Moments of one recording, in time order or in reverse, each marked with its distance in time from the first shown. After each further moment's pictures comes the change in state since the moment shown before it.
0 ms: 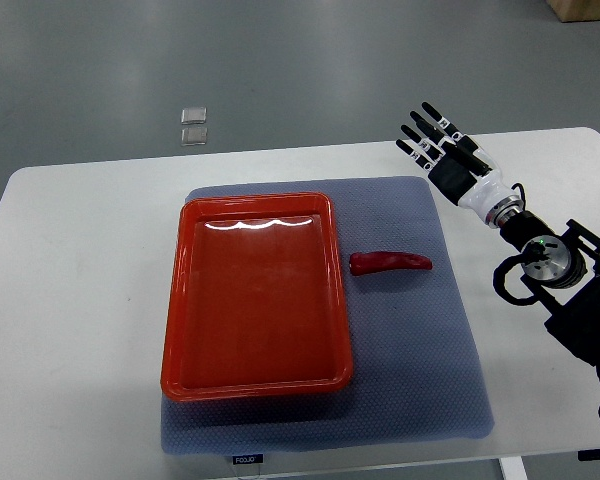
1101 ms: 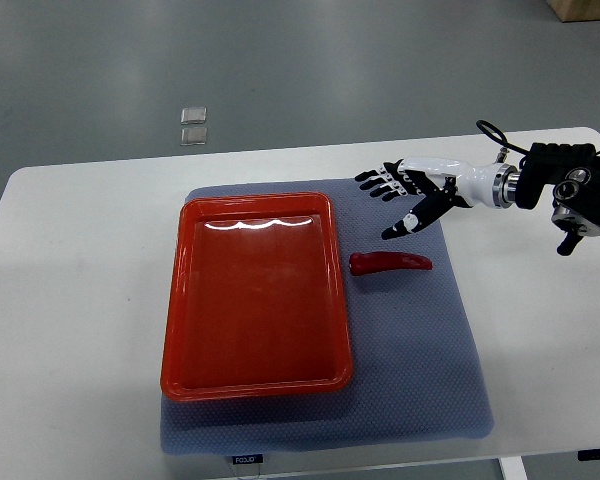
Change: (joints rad) left arm 0.008 0.000 0.000 -0.002 0.001 -0.001 0.005; right arm 0.242 -0.297 -0.487 0.284 -0.928 0.031 -0.021
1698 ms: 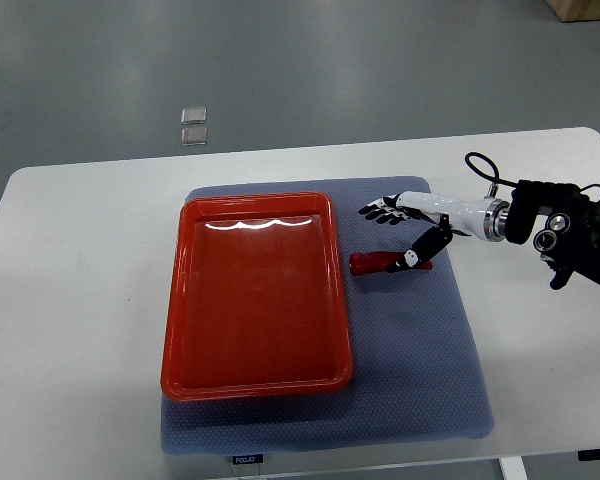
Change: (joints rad) left arm 0.006 0.000 0.000 0.002 0.000 -0.002 0.000; right arm -0.086 0.005 -0.021 0.054 -0.175 -0.138 0.007
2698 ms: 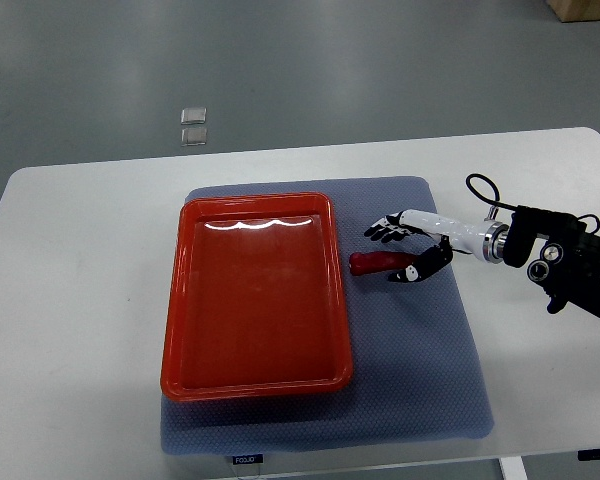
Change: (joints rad) left arm 0.002 0.000 0.000 0.003 0.000 -0.006 0.000; right arm -0.072 0.019 -0.002 -0.002 -0.091 -0.100 0.031
